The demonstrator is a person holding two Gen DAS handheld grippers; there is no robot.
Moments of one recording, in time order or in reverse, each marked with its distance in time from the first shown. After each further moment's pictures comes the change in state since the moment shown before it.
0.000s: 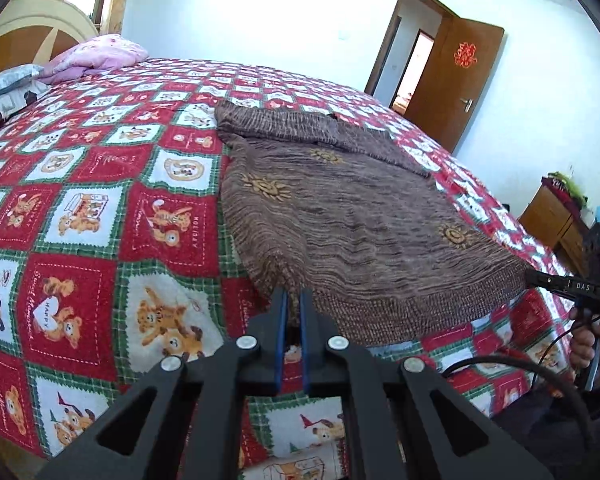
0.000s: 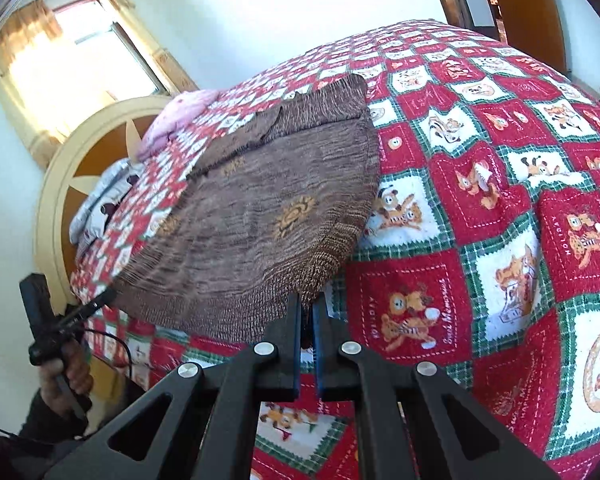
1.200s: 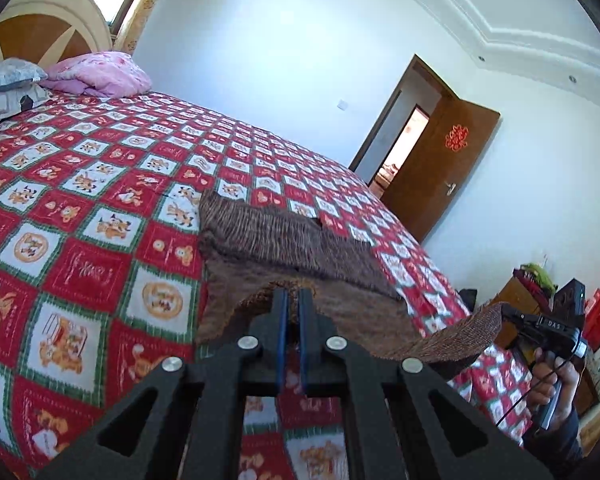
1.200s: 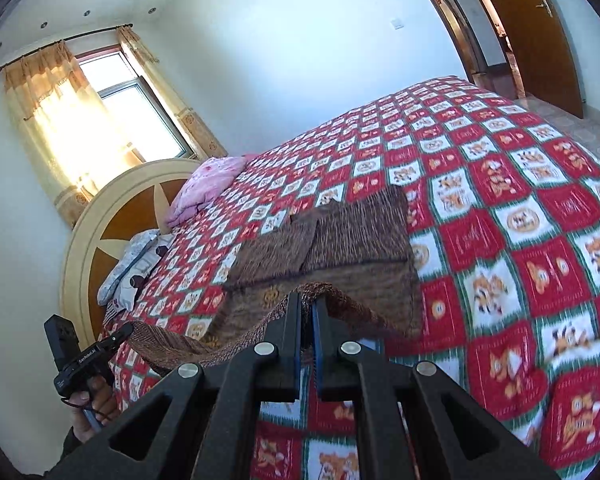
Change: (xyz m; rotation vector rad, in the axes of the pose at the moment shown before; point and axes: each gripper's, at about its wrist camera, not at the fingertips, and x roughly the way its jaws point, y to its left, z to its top) left arm -0.007 0.024 0.110 -0.166 -0.213 -0.142; right arm -0.020 0.029 0.141 -0.012 -0.212 0.100
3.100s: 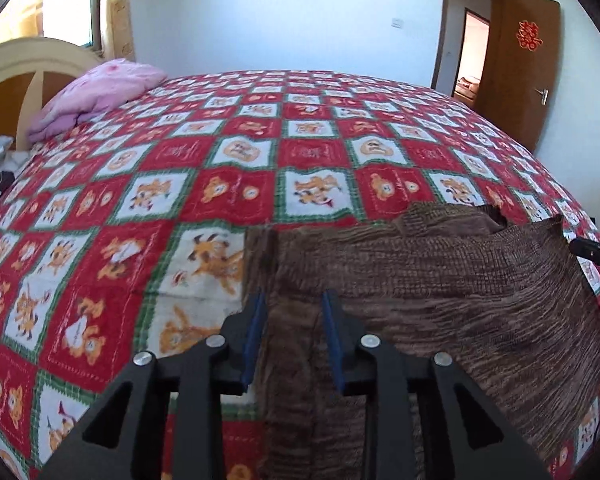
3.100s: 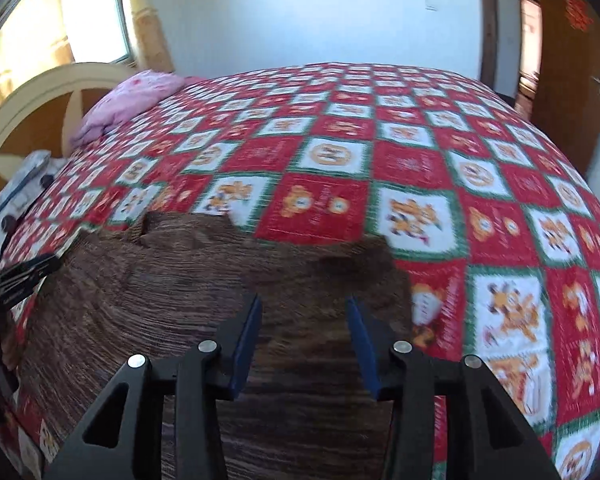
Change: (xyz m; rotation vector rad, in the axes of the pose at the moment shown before) left arm 0.282 0.057 0.093 0.265 0.210 0.407; right arm 0.328 -0.063 0.121 -0.316 0.233 -0.277
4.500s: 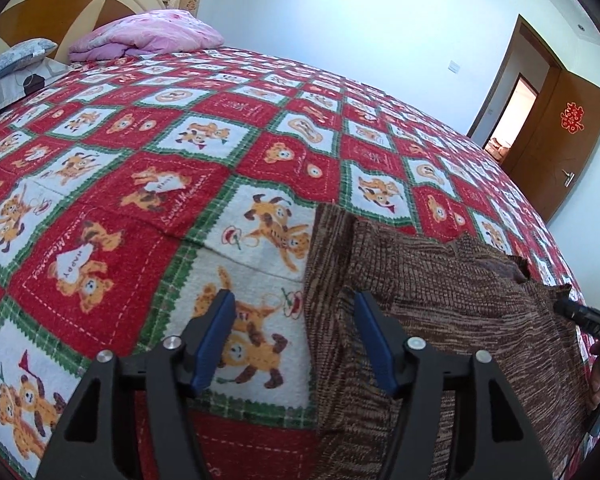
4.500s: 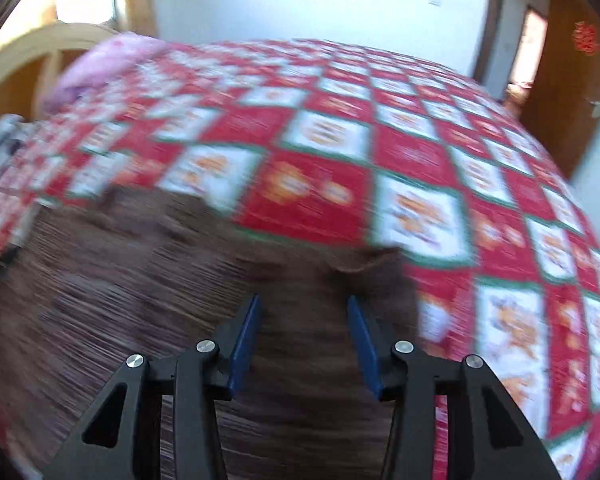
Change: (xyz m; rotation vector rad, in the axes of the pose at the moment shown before) left arm 0.018 0.055 -0.028 -0.311 -0.020 -0.033; right arm 0.032 -0.005 -0.003 0.008 0.098 -0.172
